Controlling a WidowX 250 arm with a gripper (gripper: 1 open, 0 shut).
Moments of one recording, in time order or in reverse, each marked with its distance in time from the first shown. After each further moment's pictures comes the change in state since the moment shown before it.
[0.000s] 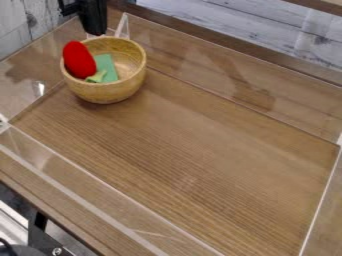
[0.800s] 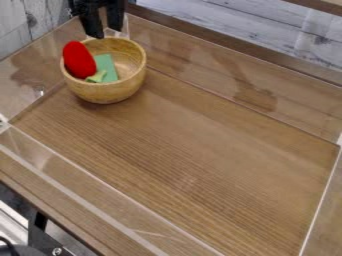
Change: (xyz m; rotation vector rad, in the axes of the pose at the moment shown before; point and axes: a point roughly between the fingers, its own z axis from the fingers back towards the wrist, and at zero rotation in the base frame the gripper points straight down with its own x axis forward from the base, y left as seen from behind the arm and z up) arm -0.011 -0.010 -0.001 0.000 -0.027 -0.008
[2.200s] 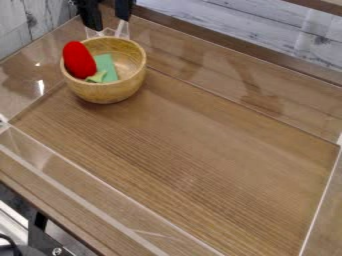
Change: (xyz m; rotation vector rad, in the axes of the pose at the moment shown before) arm -0.018 0.012 0.020 0.004 -0.051 -0.019
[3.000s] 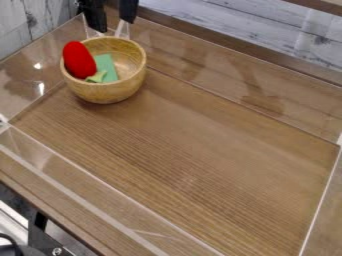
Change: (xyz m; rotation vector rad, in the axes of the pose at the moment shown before) arm -0.008 0.001 -0.002 0.038 -0.002 -0.004
